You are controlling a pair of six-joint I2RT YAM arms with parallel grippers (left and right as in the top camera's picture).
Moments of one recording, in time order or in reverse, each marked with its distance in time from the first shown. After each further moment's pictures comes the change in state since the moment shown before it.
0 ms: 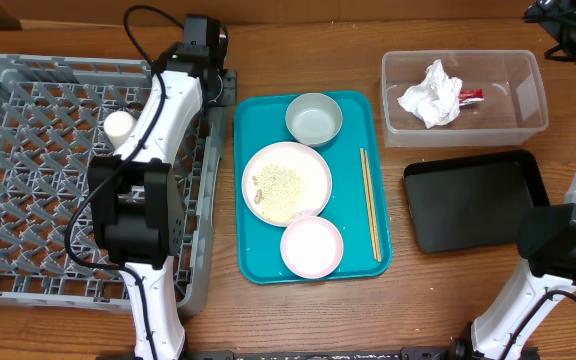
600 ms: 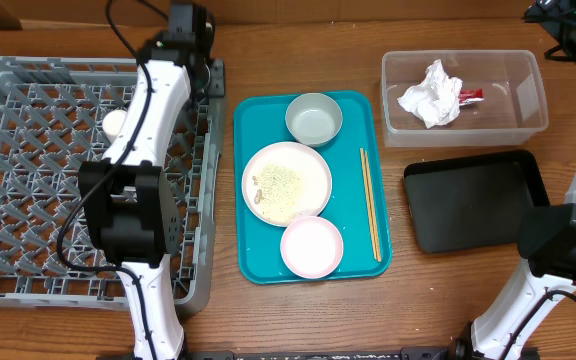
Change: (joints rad) left arm 0.024 0.002 0.170 -0.176 -0.022 -0.012; right arm 0.000 0.000 0.000 0.000 0.000 0.000
